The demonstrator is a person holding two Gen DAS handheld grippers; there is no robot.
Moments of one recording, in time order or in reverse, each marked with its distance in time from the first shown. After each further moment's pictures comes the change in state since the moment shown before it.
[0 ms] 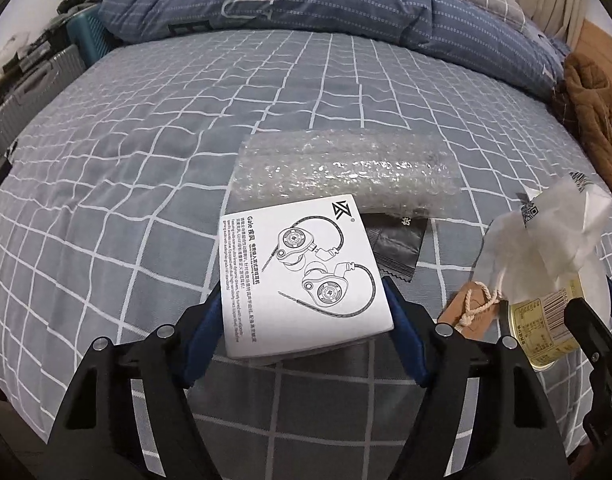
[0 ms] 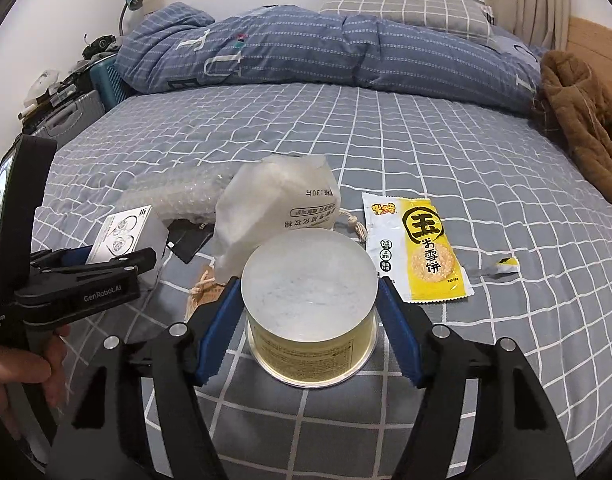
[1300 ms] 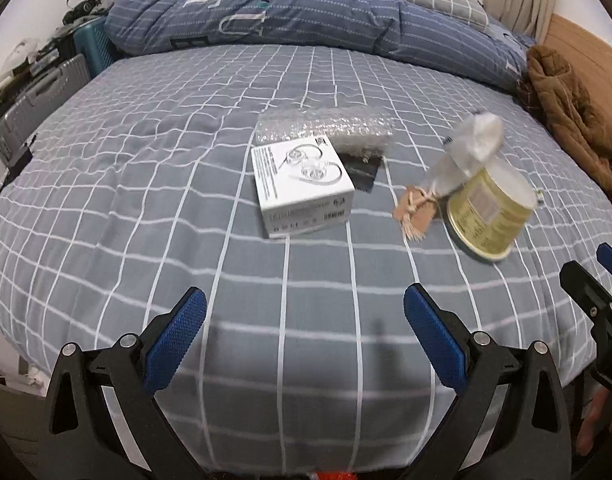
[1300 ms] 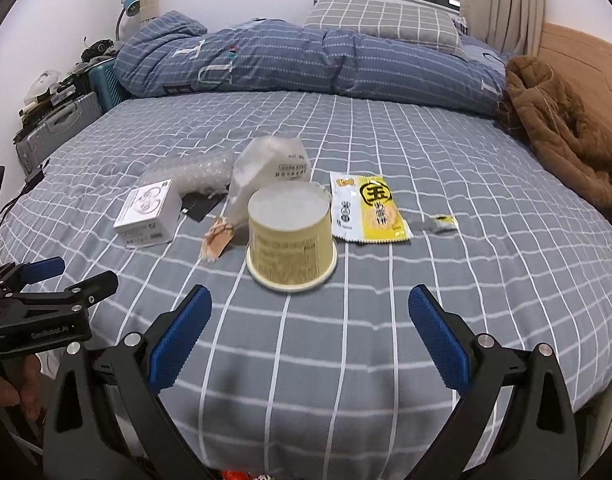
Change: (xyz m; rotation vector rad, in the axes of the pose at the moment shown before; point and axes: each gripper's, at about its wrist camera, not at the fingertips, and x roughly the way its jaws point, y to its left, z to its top) left arm -0.079 0.006 -0.070 0.038 -0.056 -0.041; right arm -0.069 -0.004 -0.038 0.006 -0.028 -0.065
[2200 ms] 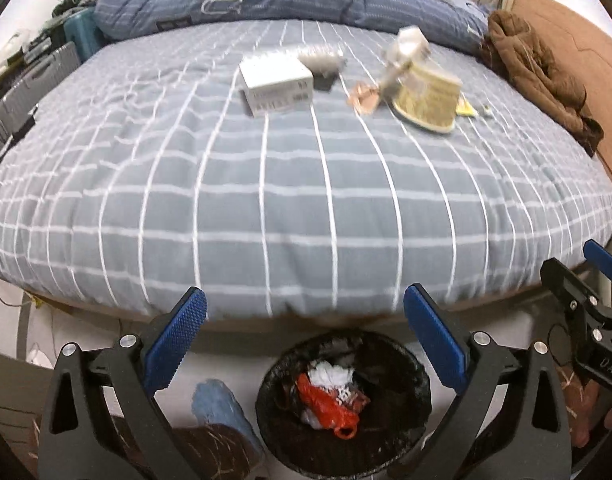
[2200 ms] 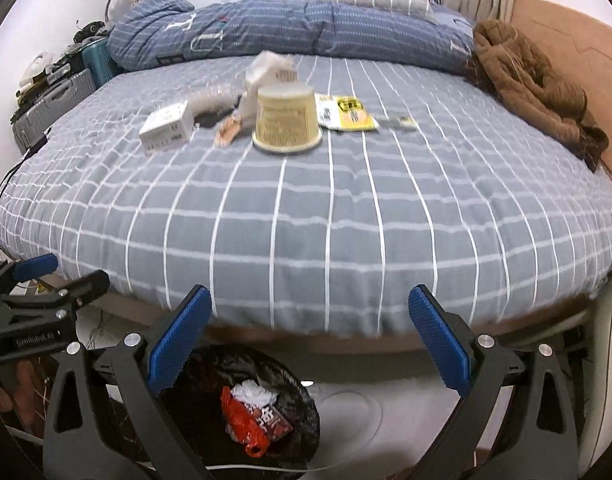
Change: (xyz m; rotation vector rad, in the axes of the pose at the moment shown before) left arm -0.063 -0.002 -0.116 0.065 0.051 -0.061; right arm -0.076 0.013 -0.104 0.035 0.084 -0.055
